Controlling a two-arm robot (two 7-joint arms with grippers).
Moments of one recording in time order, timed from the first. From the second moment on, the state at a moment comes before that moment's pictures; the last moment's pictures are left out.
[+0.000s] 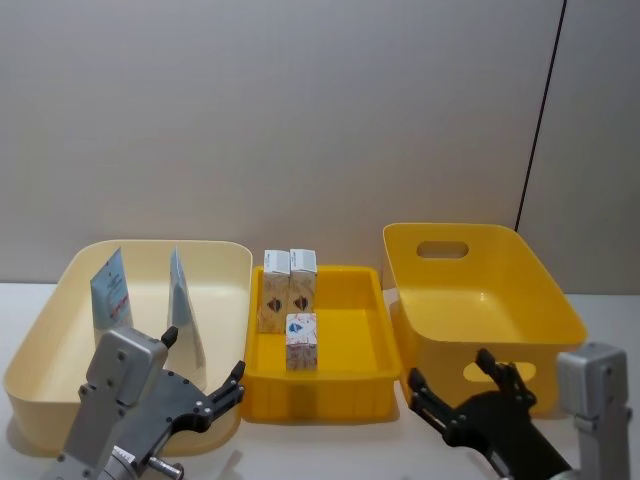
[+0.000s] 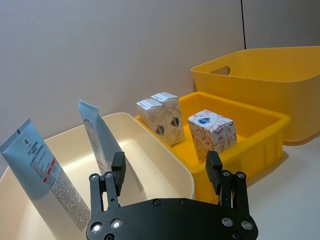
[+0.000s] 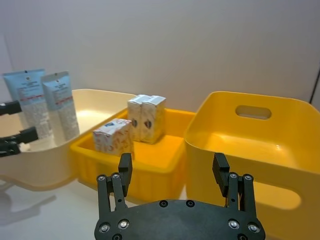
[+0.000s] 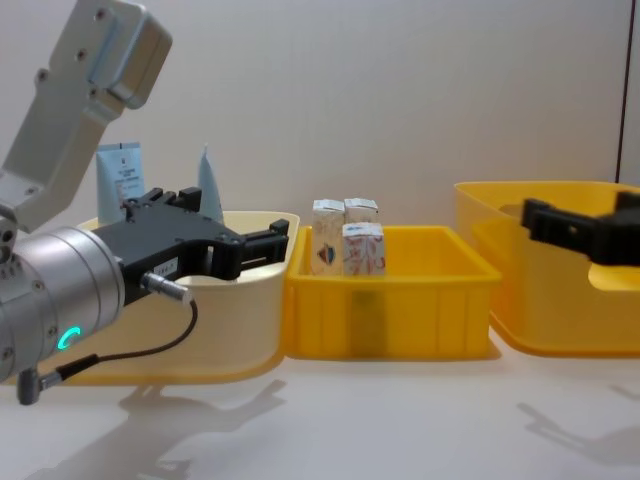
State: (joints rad) left arm -0.24 0.38 0.45 -1.63 -0.20 0.01 -0.01; right arm 0.00 0.33 -0.24 -1.78 0.29 0.08 0.08
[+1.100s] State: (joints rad) left arm -0.24 0.38 0.45 -1.63 -0.20 0.01 -0.01; right arm 0.37 0.18 -0.40 -1.74 0.20 0.71 -0.01
